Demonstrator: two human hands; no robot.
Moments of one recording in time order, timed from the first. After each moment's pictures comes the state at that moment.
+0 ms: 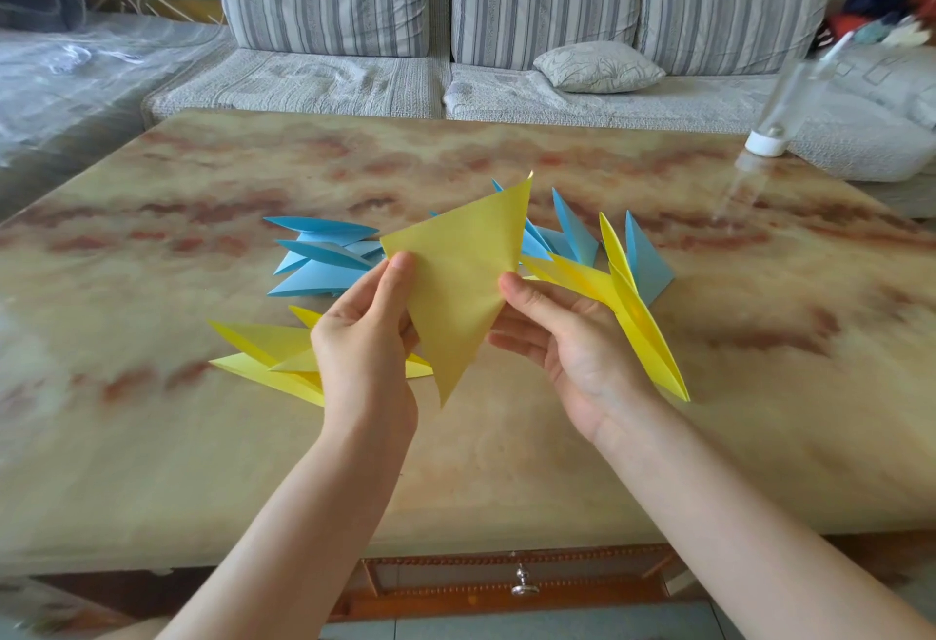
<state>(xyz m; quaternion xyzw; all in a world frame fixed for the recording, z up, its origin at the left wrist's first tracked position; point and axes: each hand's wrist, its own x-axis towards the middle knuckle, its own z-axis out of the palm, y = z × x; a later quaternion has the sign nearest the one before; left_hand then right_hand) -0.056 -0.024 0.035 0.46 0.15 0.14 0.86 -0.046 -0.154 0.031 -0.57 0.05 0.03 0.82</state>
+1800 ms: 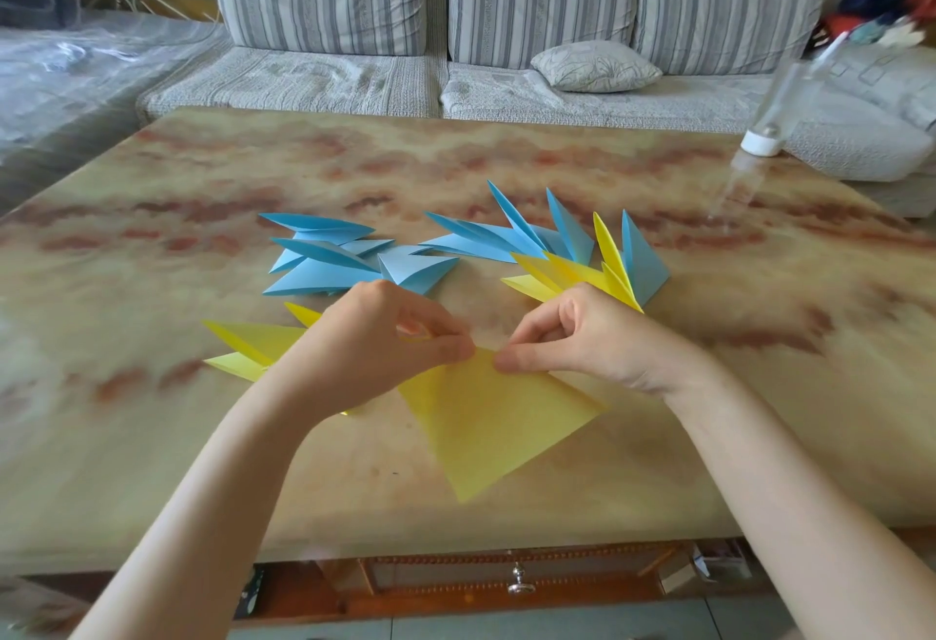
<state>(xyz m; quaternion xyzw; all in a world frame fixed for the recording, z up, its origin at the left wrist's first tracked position) -0.044 0.016 0.045 0.91 -0.16 -0.01 0.39 -0.035 -0.196 0.047 -0.84 -0.16 0.18 0.49</state>
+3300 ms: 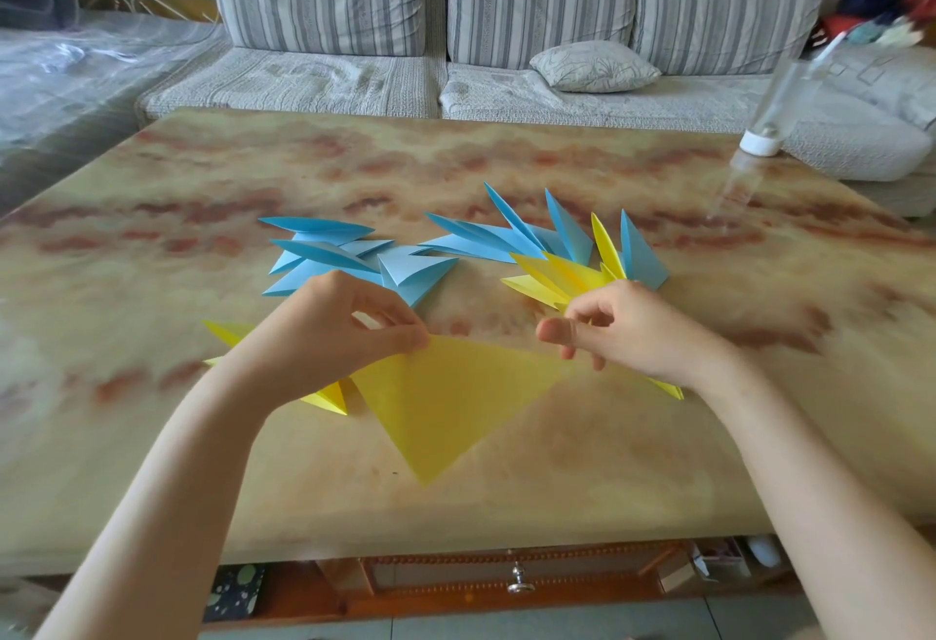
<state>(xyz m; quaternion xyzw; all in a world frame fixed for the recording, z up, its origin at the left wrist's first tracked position) -0.041 0.038 0.050 0.92 -0.09 -0.03 0.39 -0.028 -0.227 0.041 -0.93 -0.12 0.06 0.33</state>
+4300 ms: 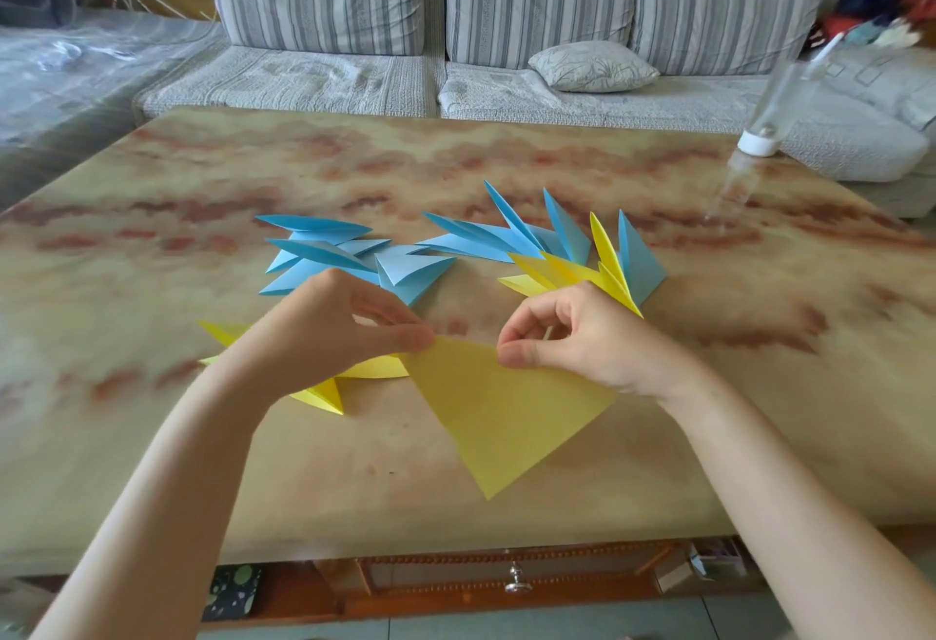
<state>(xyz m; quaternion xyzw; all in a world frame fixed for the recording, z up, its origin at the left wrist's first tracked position) -0.040 0.036 0.052 0.90 -0.09 -0.04 0.42 -0.032 -0.201 0.040 -0.85 -0.21 0.11 0.47</state>
